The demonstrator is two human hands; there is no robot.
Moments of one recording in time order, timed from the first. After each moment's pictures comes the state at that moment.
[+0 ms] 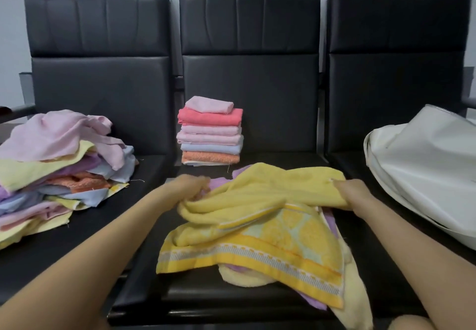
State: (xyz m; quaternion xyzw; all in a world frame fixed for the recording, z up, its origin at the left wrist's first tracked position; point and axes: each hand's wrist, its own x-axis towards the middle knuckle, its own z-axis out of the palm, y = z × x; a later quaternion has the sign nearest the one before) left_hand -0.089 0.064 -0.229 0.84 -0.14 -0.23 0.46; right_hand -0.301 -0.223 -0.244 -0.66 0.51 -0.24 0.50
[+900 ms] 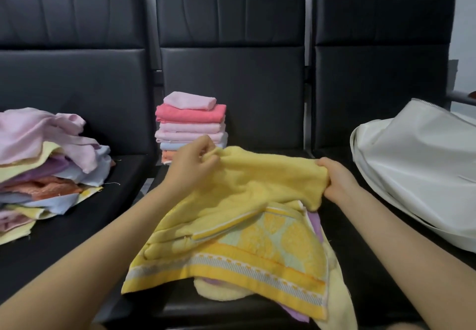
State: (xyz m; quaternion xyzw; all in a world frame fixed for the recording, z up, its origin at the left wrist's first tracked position) left_hand -0.120 0.016 -0.207 0.76 -0.43 0.09 0.48; right_hand -0.287 -0.229 -0.232 -0.45 0.38 -0.29 0.76
